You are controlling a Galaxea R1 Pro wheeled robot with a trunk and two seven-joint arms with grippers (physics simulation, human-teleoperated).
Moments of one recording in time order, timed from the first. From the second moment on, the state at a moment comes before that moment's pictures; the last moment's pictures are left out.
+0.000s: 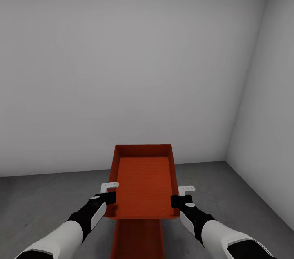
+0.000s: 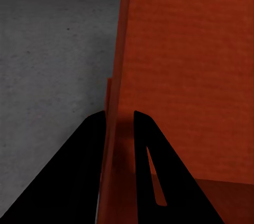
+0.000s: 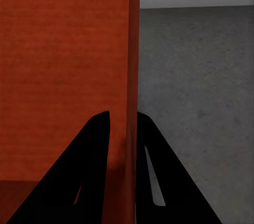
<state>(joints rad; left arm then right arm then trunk) -0.69 -0.05 -0.13 -0.33 0.24 0.16 0.13 -0.74 0.12 0.15 -0.11 -0.09 -0.07 -0.15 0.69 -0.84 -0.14</state>
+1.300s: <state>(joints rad) -0.69 -0.05 -0.14 -0.33 0.24 0.16 0.14 -0.74 0.12 0.15 -0.12 -0.09 -0.06 -0.14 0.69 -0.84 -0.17</state>
